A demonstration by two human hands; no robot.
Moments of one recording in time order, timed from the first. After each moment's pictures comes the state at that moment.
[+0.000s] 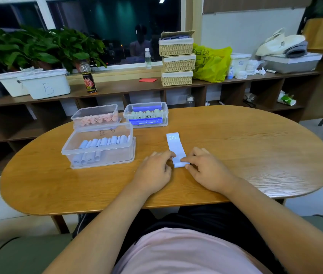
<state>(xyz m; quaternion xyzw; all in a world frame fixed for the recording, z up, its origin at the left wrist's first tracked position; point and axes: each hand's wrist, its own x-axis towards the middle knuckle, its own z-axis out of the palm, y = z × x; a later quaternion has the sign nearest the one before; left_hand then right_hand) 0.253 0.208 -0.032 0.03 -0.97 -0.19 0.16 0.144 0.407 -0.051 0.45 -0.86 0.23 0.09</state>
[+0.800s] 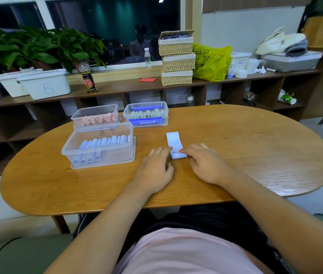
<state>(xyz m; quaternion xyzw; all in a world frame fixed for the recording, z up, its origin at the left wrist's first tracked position) 0.246 0.205 -0.041 0.03 -0.97 -0.18 0.18 0.135 0.400 -0.038 0.43 -0.88 0.20 0.06</state>
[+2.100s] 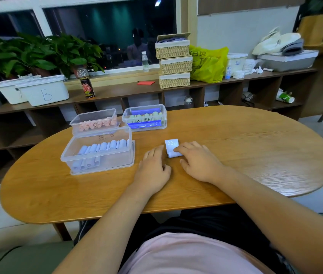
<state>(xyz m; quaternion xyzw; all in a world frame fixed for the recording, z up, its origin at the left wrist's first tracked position) 0.239 0.201 -0.039 0.11 -0.95 -0.22 0.17 0.127 0.375 -0.037 0.43 -0.88 0.15 0.12</state>
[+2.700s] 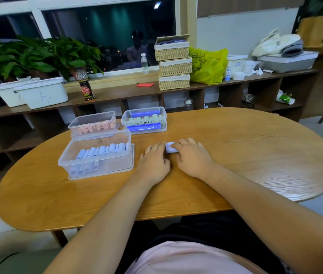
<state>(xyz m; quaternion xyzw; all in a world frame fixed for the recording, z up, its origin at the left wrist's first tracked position) 0.200 0.186 -0.031 0.10 -0.97 -0.18 0.14 0.107 0.339 -0.036 0.39 -0.90 0.13 0.14</state>
